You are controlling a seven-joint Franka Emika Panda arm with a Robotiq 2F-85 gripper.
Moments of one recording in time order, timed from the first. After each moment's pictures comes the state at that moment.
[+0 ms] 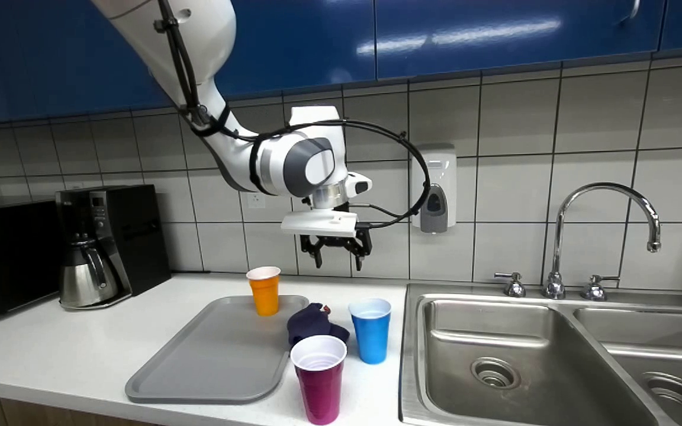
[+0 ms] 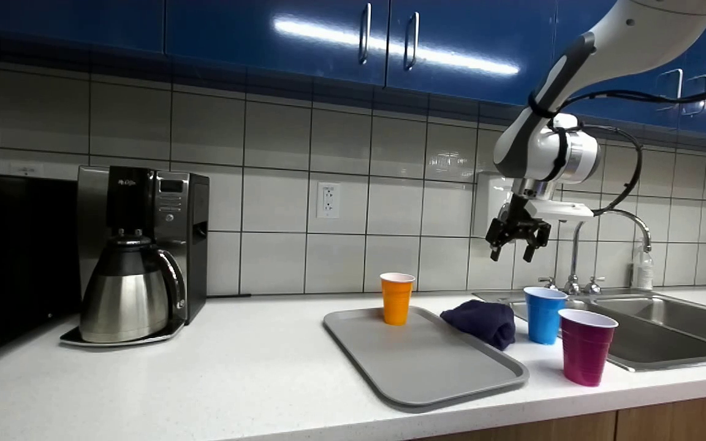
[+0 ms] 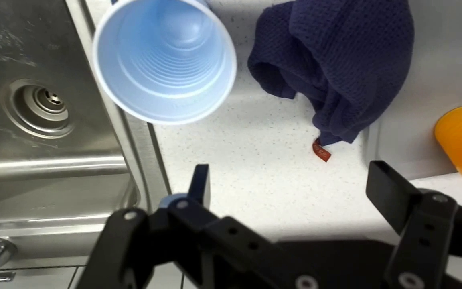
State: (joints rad) arm -0.13 0.10 -0.11 -2.24 0.14 2.65 -0.34
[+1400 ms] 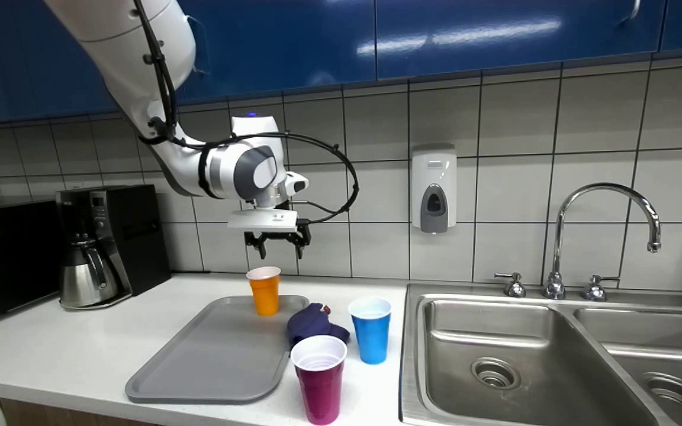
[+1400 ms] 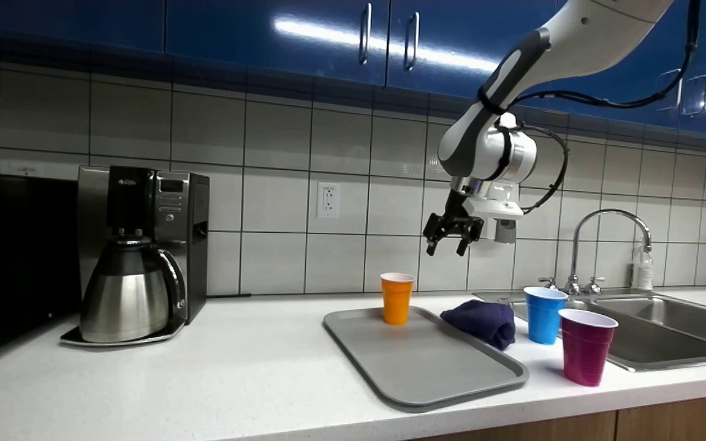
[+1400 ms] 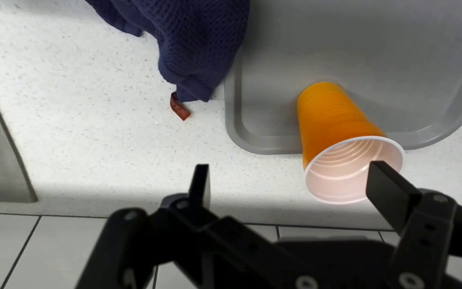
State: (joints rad) arm -0.01 0.15 0.02 -2.19 0.14 2.72 -0.29
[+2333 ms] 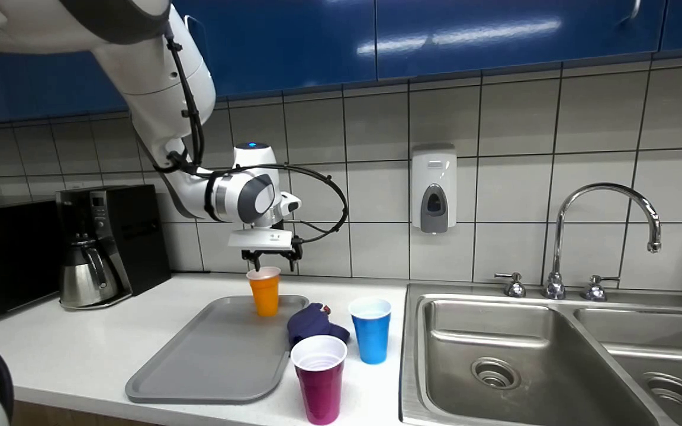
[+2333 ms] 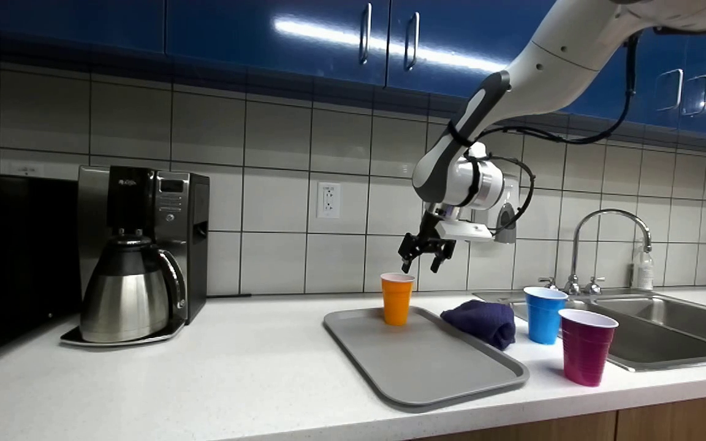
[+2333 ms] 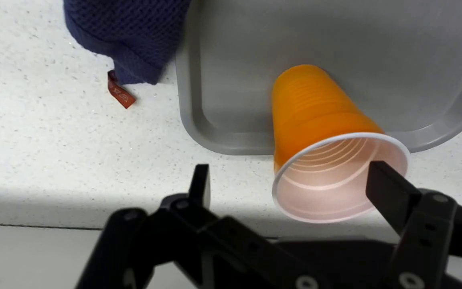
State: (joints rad) arm 0.00 0.36 0.08 -2.04 0.14 2.78 -0.29
